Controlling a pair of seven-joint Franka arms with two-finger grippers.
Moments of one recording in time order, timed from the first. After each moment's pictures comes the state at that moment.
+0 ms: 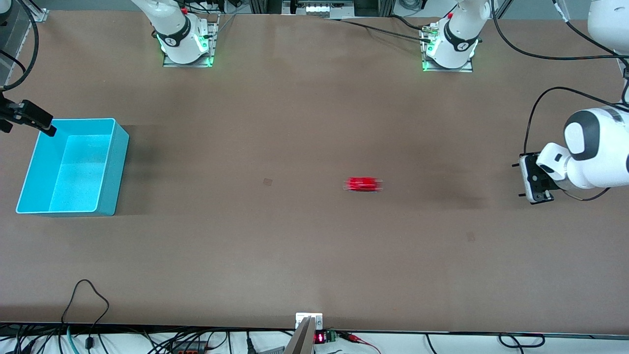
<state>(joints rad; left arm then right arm) 0.34 0.42 -0.14 -1.85 0.00 2.03 1.52 -0.12 -0.02 0.01 -1.70 -0.05 1.76 -0.04</state>
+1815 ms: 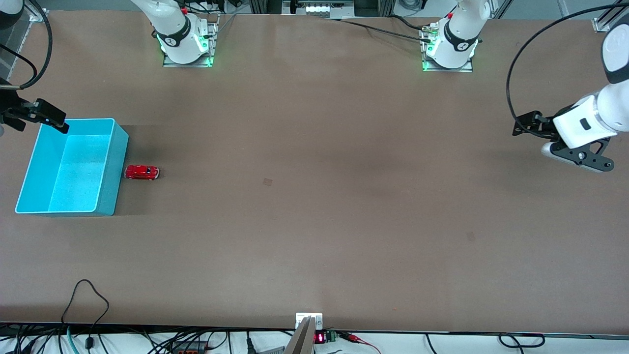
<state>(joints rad) 0.33 0.10 -0.34 -1.70 0.00 1.60 0.22 -0.10 -0.01 0.02 -1.70 -0.05 1.70 -0.04</state>
